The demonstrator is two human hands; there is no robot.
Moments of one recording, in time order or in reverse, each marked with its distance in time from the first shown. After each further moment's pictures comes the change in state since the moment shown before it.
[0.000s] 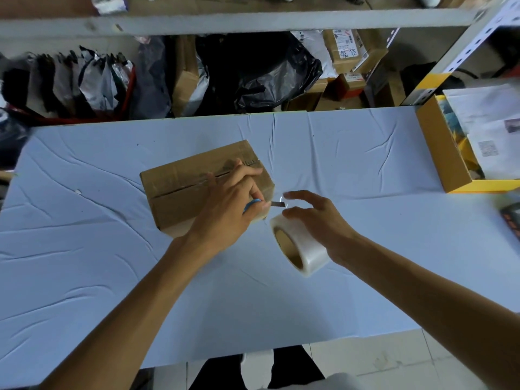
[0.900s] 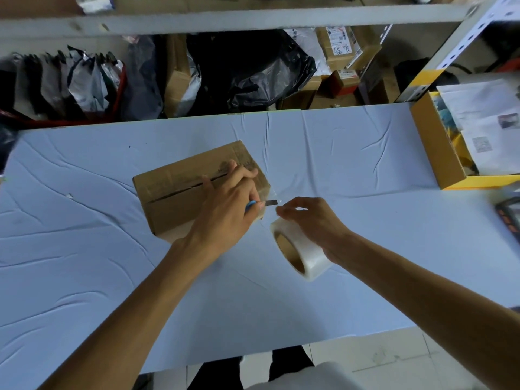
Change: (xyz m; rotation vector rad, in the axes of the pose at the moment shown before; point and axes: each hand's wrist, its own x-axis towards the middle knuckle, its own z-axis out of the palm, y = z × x) left_hand 0.005 0.021 -0.002 0.129 -0.045 -0.072; right_hand 0.015 0.008 0.000 -0.050 0.033 0.031
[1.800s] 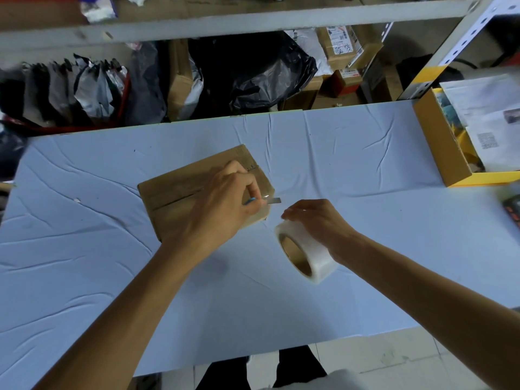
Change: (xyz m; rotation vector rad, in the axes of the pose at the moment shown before) left_hand 0.004 0.010 -0.021 -0.059 0.033 -0.051; right_hand -0.005 0.000 -0.003 -0.011 0.006 0.021
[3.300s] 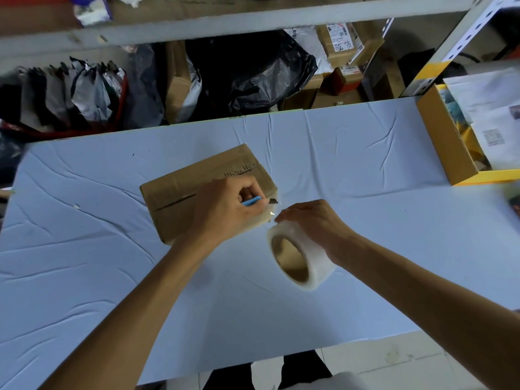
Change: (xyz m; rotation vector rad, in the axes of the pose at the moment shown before) left_hand 0.019 -0.032 0.024 -0.105 0.077 0.047; right_hand 0.007 -0.008 0.007 -0.023 -0.021 0.037
